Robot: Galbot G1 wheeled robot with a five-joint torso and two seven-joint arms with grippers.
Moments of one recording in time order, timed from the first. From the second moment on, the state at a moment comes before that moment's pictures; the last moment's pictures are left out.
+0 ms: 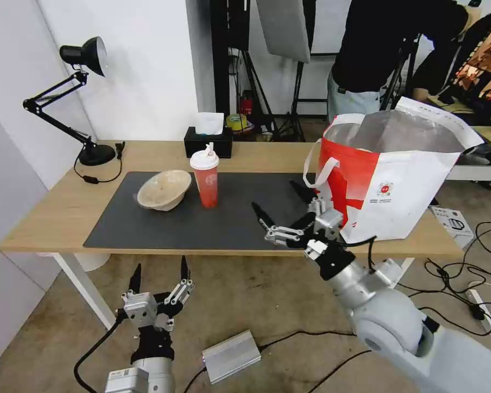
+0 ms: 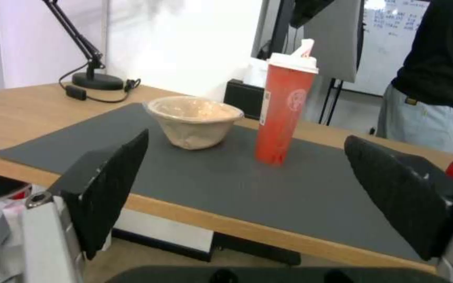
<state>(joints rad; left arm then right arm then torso) 1.86 -1.58 -0.34 -2.31 -0.02 -0.18 -0.23 -0.93 0.72 -0.12 2.17 0.68 0.22 0.10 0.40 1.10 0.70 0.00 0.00</state>
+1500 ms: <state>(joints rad) 1.84 -1.57 -0.35 -2.28 -0.04 -0.16 -0.23 -0.65 1.03 -0.32 1.87 0.67 -0.01 0.12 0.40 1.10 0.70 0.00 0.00</state>
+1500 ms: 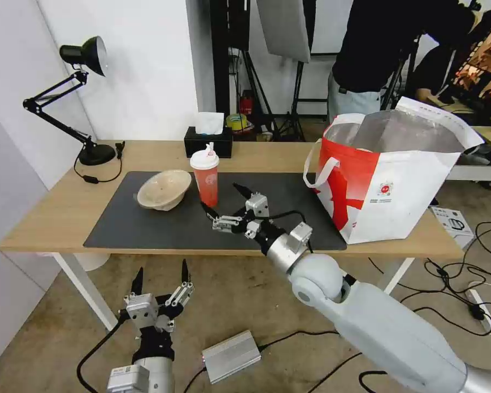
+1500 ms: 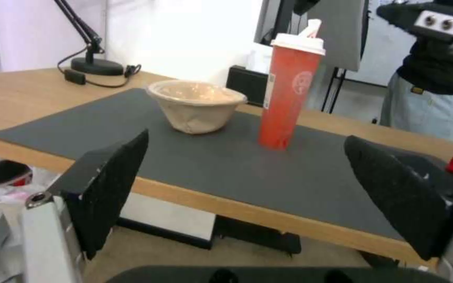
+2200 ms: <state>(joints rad) 1.84 -1.57 -0.35 -2.26 -0.05 -0.17 -0.23 -0.54 1.14 -0.35 1.72 0.69 -0.13 0.22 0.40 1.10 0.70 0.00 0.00</state>
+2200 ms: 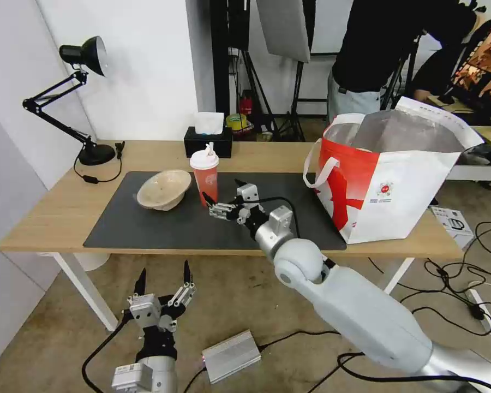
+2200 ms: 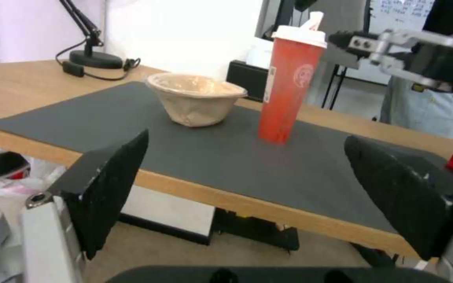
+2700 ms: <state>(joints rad) 1.85 -1.58 -0.34 -2.27 -0.04 -0.18 -0.23 -0.47 1.20 -0.36 1.60 0.71 -0.18 0.21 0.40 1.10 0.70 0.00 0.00</state>
